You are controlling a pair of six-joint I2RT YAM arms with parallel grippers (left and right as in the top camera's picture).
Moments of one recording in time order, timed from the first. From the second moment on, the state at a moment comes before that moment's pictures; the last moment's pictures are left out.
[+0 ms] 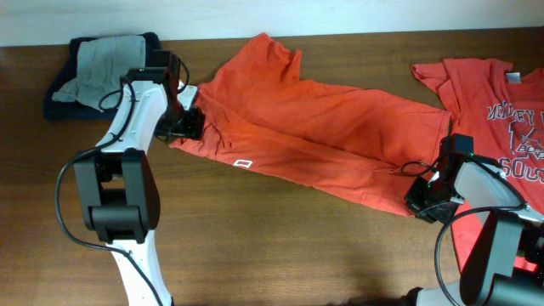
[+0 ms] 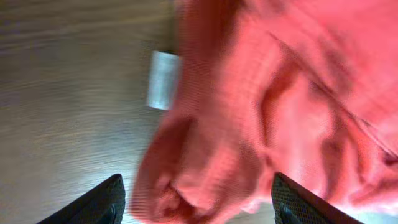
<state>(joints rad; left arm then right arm) -0.05 2.21 1.81 -1.09 0.04 0.15 -0.31 1.65 0.88 -0.85 -0.06 0.37</state>
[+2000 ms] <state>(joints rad) -0.06 2.30 1.81 -1.03 -0.15 0.46 -0.31 1.65 0.88 -0.84 0.12 0.44</state>
